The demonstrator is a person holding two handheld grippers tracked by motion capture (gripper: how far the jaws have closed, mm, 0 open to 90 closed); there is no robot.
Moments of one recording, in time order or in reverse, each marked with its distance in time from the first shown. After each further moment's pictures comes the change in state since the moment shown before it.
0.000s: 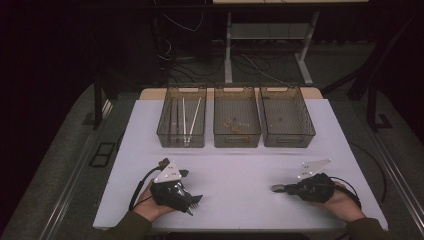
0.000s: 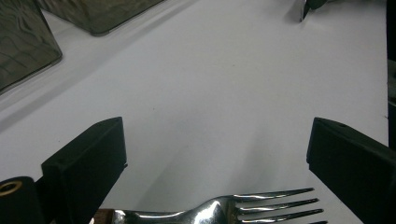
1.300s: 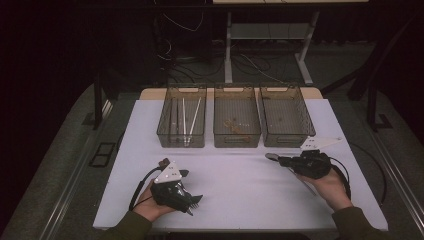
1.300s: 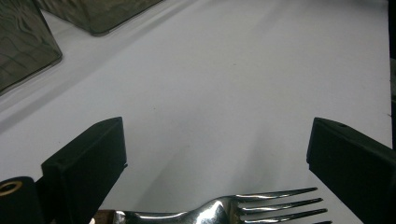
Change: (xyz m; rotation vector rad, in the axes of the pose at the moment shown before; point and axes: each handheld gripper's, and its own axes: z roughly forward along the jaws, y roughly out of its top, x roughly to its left) left arm 0.000 -0.001 0.002 -0.009 0.004 0.001; right arm -0.026 0.045 -0.016 -0.282 -0.083 0.196
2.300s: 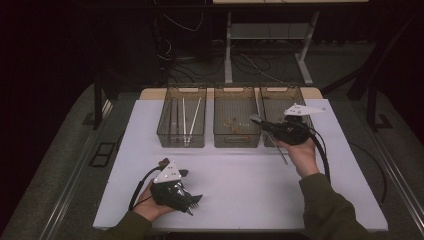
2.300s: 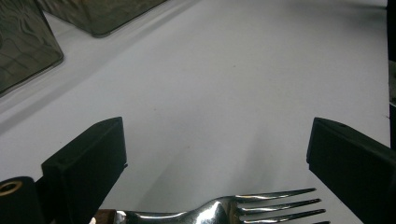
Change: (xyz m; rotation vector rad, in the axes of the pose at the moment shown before) left arm 0.001 0.000 -0.001 -0.002 0.000 -0.001; right arm -0.012 0.083 0.039 -0.201 -0.065 0.082
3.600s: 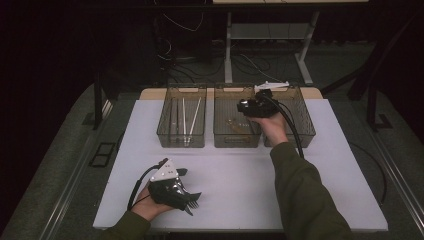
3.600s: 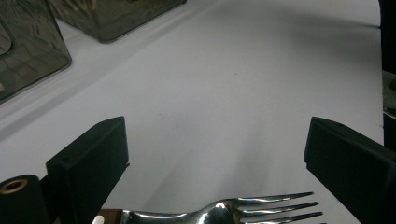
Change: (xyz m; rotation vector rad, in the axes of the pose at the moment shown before) left arm 0.005 0.001 -0.006 -0.020 -0.007 -0.011; right arm -0.018 0.044 0.090 0.080 -0.109 0.052
